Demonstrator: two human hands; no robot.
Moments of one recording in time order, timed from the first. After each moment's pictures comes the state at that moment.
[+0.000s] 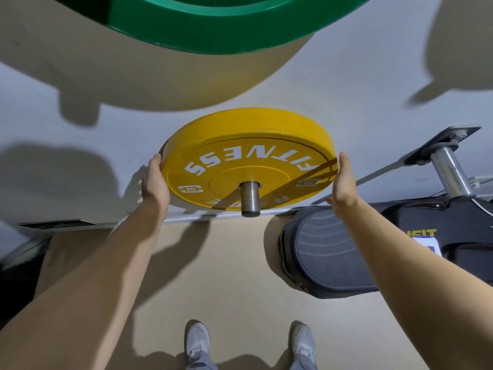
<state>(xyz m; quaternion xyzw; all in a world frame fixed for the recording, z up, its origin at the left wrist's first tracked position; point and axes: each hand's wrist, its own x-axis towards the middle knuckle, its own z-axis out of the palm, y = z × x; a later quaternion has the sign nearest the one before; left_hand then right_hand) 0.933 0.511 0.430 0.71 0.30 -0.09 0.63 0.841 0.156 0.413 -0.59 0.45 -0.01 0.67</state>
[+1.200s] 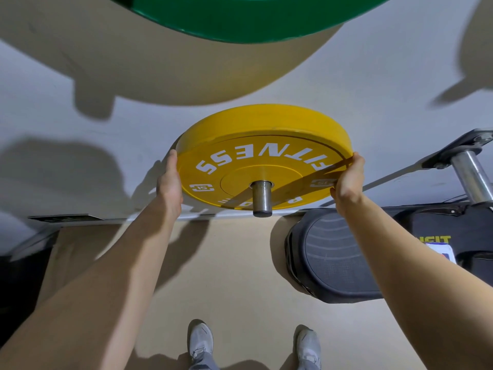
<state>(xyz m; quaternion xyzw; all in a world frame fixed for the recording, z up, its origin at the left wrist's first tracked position) 0.936 0.510 0.412 0.68 0.29 -0.13 0.66 0.864 0.165 0.389 -0.56 0.47 -0.06 0.68</state>
